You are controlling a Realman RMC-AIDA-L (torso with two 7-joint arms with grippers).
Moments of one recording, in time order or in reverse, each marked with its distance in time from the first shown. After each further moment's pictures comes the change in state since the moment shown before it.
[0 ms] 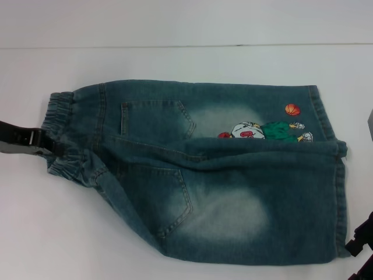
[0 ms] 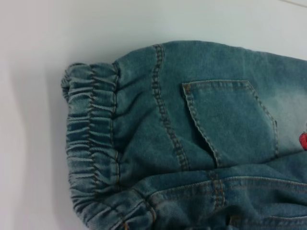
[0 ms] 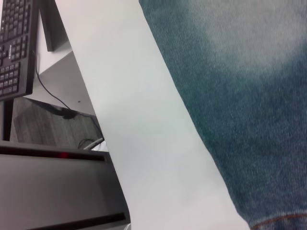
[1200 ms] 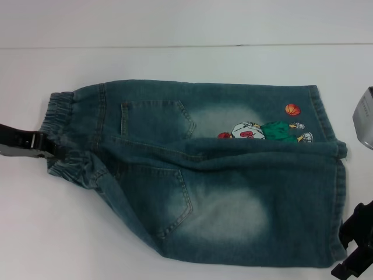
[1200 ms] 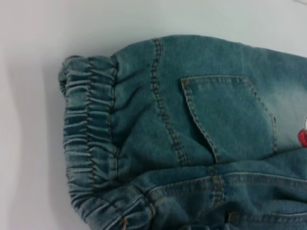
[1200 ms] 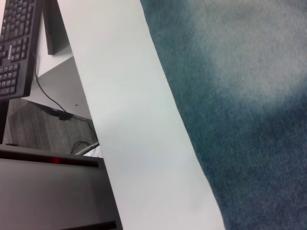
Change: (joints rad) left arm 0.010 -0.008 -0.002 0.000 -0.006 -0.002 0.009; right arm 0.028 0.027 0.004 0.001 -0.004 0.027 -0.024
